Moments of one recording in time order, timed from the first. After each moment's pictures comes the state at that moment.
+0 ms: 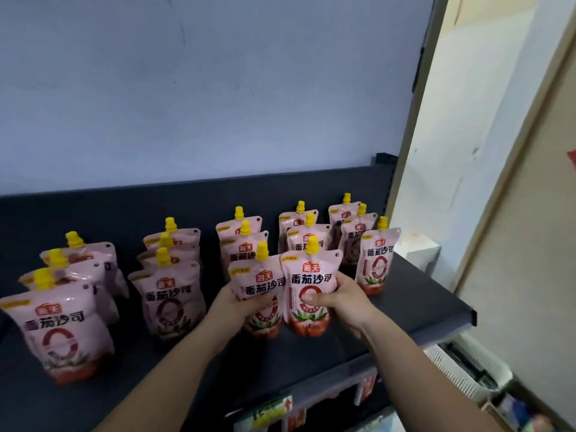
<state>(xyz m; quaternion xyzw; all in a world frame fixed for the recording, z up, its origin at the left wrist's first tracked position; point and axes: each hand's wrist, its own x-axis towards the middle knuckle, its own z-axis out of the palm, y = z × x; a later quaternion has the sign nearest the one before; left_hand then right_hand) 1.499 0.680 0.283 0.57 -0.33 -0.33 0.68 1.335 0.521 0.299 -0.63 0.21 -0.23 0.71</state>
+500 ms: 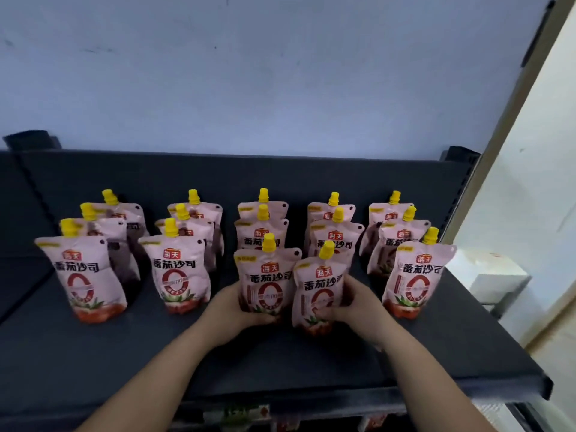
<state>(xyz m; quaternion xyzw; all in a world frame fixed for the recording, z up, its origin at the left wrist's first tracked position) 1.500 0.678 0.247 0.77 -0.32 -0.20 0.51 1.351 0.449 0.261 -0.77 0.16 -0.11 0.61</state>
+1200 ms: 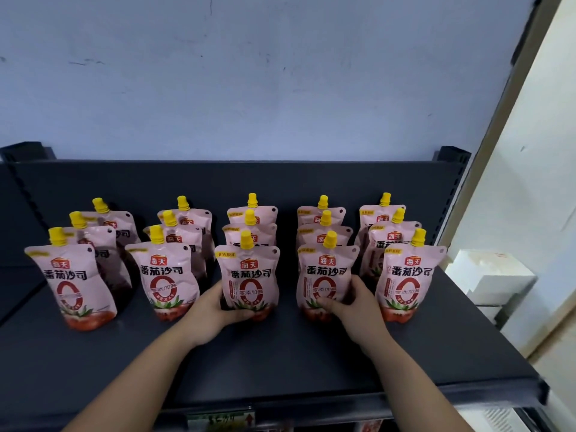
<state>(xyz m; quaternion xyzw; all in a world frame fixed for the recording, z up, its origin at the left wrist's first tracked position) 1.514 0.682 0.248 0.77 -0.32 -0.19 0.53 1.349 0.442 0.248 -0.76 0.24 -0.23 0.56</state>
